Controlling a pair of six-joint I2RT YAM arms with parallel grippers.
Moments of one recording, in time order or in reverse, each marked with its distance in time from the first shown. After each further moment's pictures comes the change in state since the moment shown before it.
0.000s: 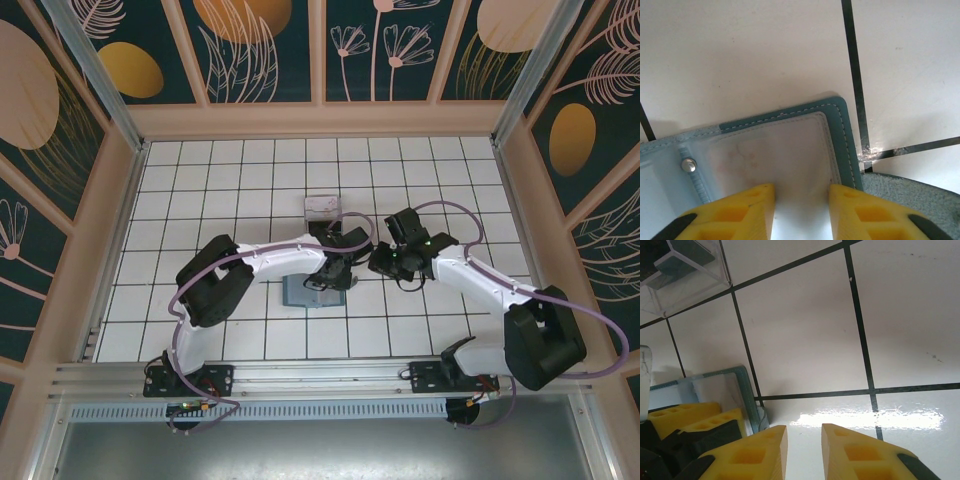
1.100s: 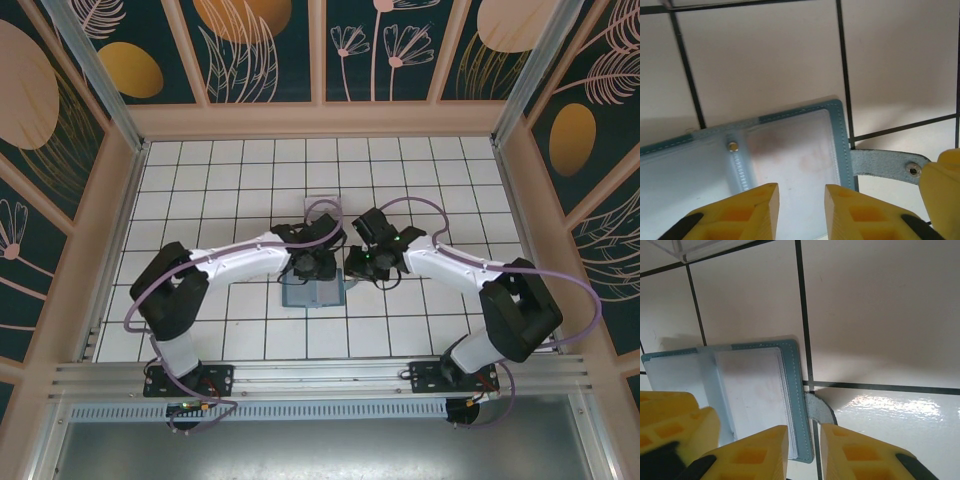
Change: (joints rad) left arm 0.080 -0.242 -0.203 0.163 0.116 0.008; right arm 0.164 0.180 0.124 0.003 -0.005 0.021
